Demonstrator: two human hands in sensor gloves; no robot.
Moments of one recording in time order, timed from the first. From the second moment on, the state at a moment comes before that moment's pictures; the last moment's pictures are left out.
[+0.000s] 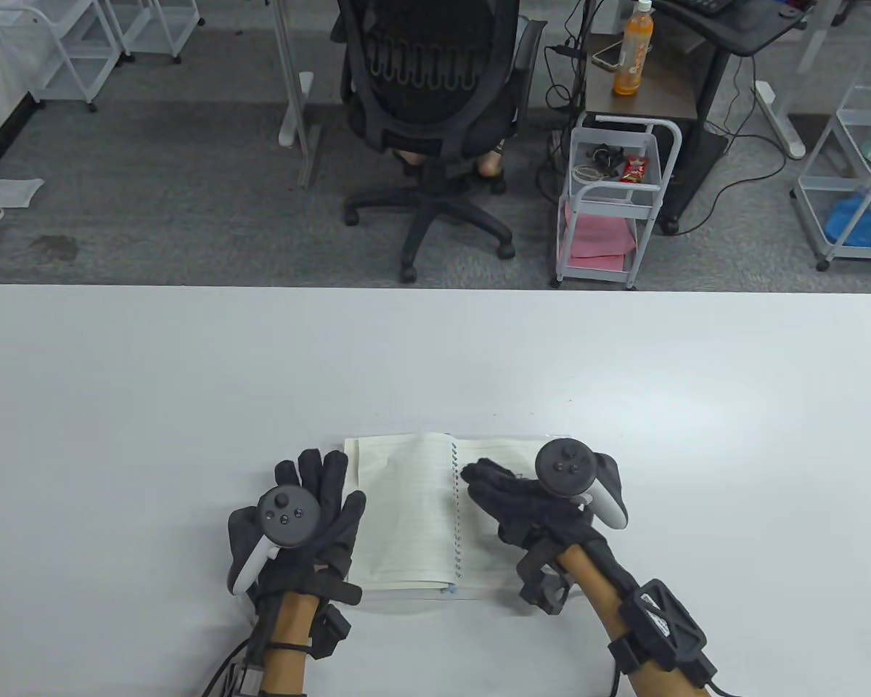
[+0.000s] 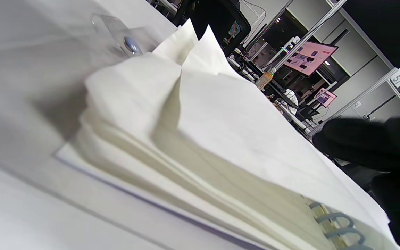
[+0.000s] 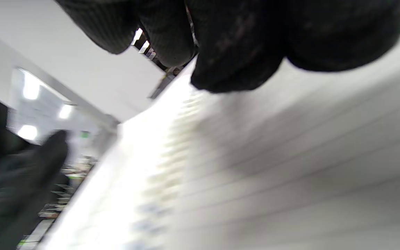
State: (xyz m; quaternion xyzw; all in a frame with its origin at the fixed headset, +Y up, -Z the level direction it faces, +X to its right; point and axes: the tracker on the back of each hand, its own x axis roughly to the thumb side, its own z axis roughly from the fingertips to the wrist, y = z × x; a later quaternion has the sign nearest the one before) left_hand -0.212 -0.750 -0.321 -0.13 -0.03 0.29 0.95; right_hand 0.137 -0.759 -0.373 0.11 0.17 0.91 0.36
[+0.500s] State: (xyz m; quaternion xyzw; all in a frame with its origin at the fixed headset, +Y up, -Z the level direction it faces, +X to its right) left_hand -0.209 -0.751 -0.321 -0.14 -0.03 0.28 0.95; right_hand 0.173 -0.786 -0.391 -0.05 0.17 0.96 0.21
